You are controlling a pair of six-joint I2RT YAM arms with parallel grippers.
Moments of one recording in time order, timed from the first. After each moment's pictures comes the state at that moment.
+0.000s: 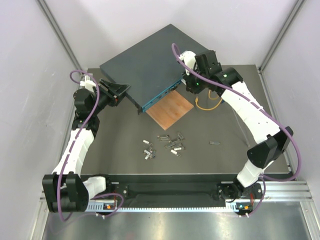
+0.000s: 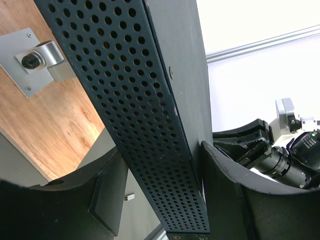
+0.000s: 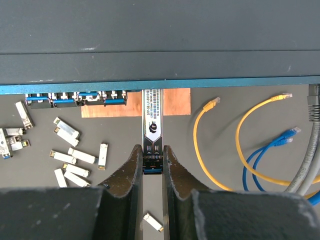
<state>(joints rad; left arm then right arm) 0.02 1.14 0.85 0.23 0.58 -1.15 0.56 1.67 1.88 -0.91 -0.03 -0.20</state>
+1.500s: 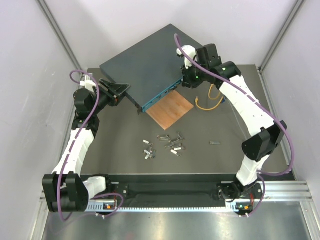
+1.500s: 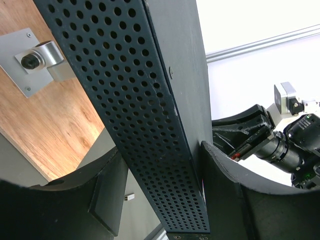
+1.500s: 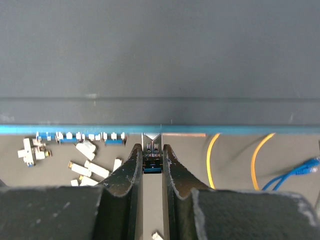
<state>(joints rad) 0.02 1.14 0.85 0.23 0.58 -1.15 0.50 1.77 1.98 -0.90 -0.20 -0.18</state>
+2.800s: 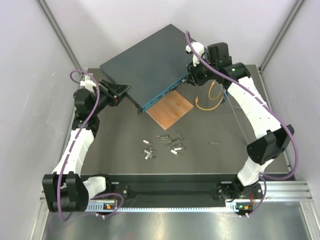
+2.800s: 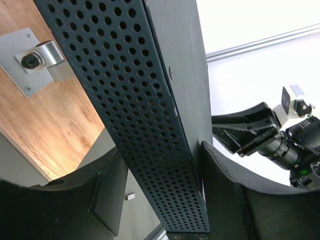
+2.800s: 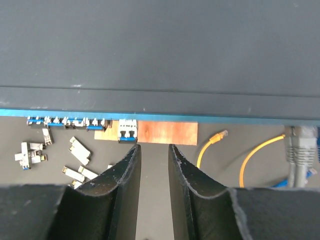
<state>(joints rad) 0.02 1.14 0.85 0.23 0.59 -1.15 0.43 1.69 1.90 -0.81 -0.31 -0.23</state>
